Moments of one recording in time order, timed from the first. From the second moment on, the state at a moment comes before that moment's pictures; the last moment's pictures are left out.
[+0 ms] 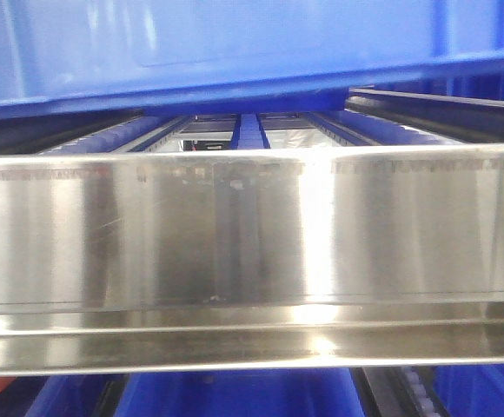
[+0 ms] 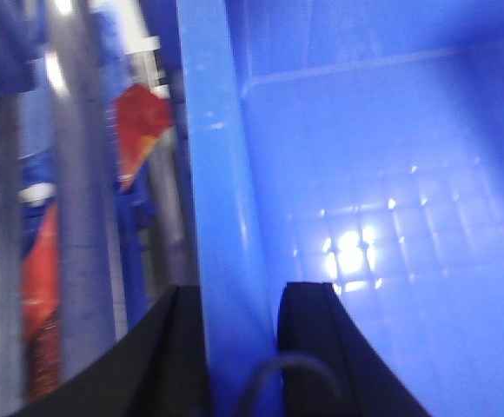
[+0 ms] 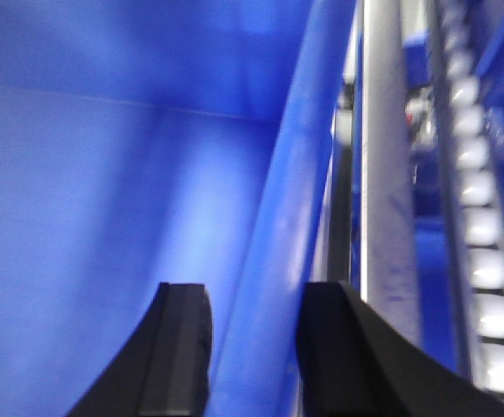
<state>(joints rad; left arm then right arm) -0.32 1.79 -1.99 0.13 1.18 -0.18 0.23 1.72 -1.92 -0.03 1.13 0.17</state>
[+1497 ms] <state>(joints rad) -0.30 0.88 -1.15 0.17 0.69 -0.18 0.22 1.00 -1.26 -0.06 0.81 0.08</state>
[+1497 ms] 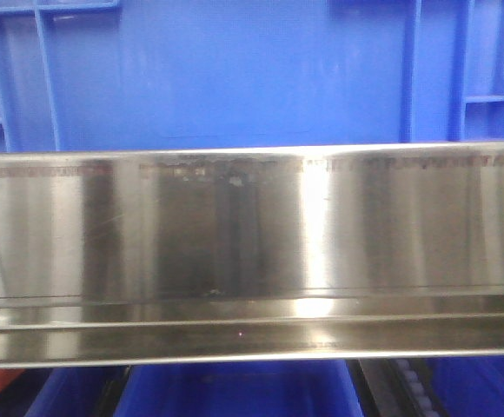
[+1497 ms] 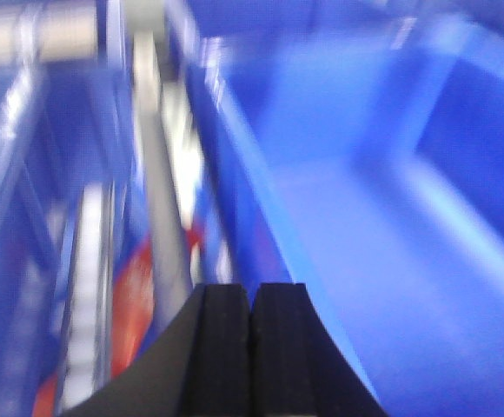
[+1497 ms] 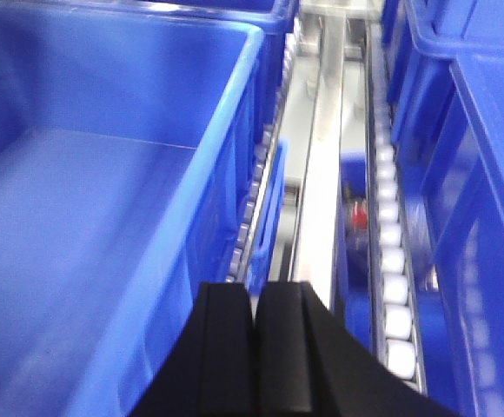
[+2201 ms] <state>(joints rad) -0.30 0.31 -0.54 0.16 0.50 -0.18 0.22 0.40 -0.48 -0.07 0.31 0.05</state>
